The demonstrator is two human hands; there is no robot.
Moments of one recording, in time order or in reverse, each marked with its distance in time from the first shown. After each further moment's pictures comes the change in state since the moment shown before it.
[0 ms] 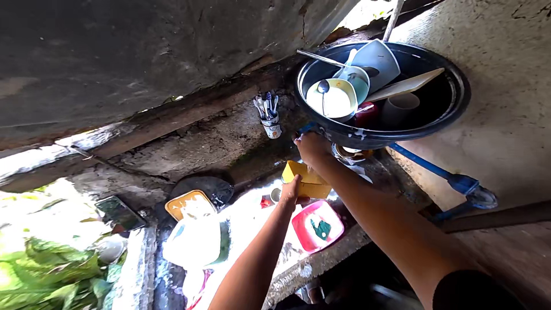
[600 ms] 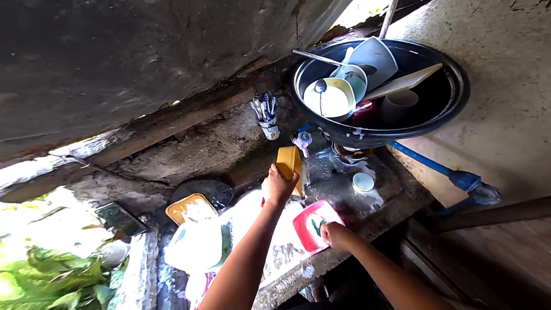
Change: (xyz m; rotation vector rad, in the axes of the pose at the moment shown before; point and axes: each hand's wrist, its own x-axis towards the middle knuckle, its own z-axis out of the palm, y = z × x) left_hand -0.030 0.049 -0.016 1.265 0.481 0.469; right_hand -0.114 0.144 0.221 0.145 -0.735 -0.245
